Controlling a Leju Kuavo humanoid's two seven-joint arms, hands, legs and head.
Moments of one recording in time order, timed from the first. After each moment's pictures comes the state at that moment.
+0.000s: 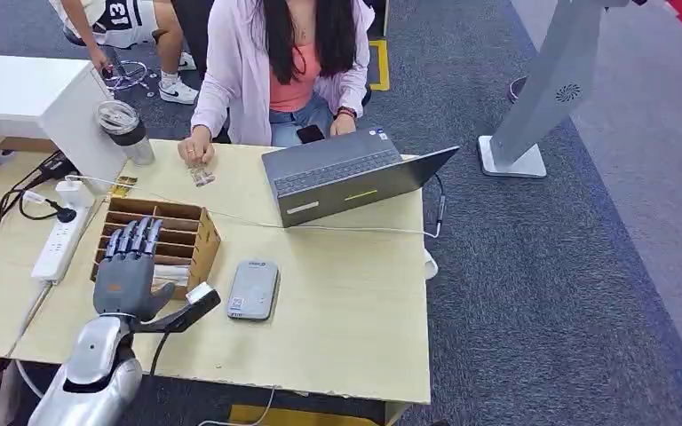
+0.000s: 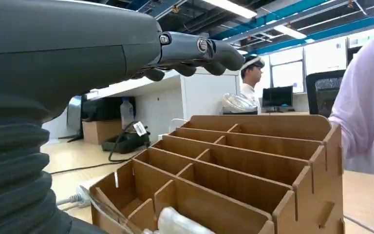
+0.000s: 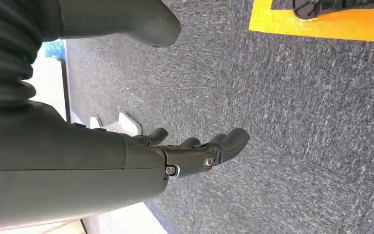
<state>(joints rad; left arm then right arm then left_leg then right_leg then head) -0.35 0.11 -0.35 -1.05 -1.29 0.41 0.09 -0.16 0.14 -1.03 -0.19 1.23 -0.13 0.26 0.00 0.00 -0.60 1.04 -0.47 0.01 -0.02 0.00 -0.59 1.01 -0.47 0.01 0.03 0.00</state>
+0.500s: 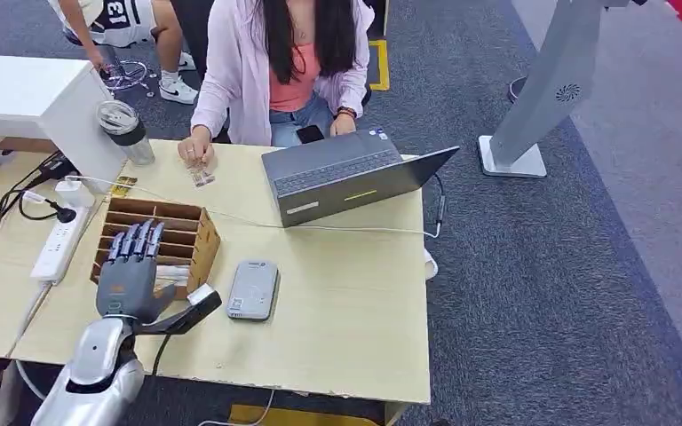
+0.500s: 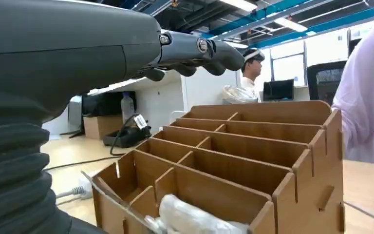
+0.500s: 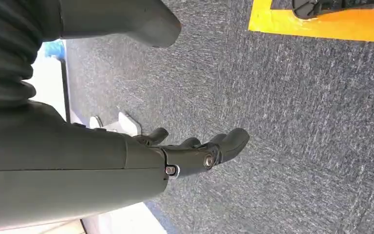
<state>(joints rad) -0.35 0.10 -0.35 -1.03 -1.29 0.40 0.07 -0.16 0.14 -1.03 -0.19 1.23 -0.13 0.26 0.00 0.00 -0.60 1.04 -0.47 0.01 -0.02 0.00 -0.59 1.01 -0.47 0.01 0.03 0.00</state>
